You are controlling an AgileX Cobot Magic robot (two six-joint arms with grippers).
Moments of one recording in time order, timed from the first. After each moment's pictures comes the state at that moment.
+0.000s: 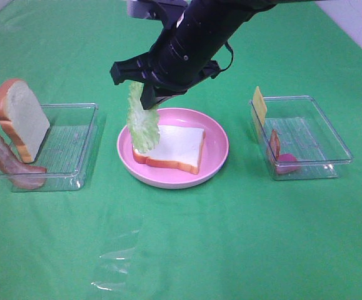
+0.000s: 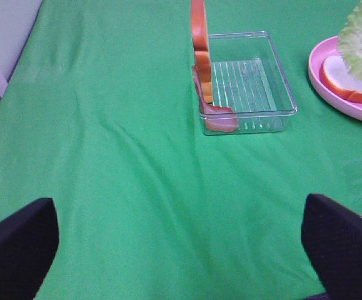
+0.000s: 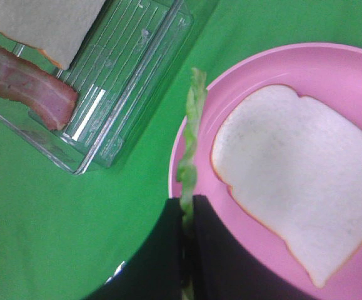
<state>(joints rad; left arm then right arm) 0.07 0.00 -0.52 -0.09 1.09 0.08 0.62 2.00 -1.56 0.30 0.65 -0.09</state>
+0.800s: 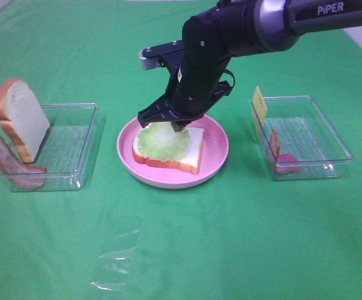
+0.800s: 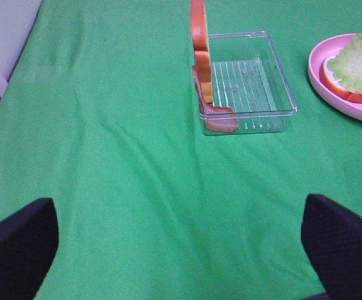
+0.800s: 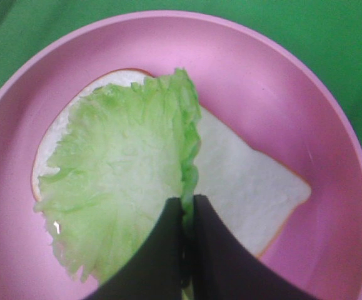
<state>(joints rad) 0.07 0.00 -0.52 -0.09 1.09 0.08 0.62 2.18 -1.58 -0.15 0.58 0.18</state>
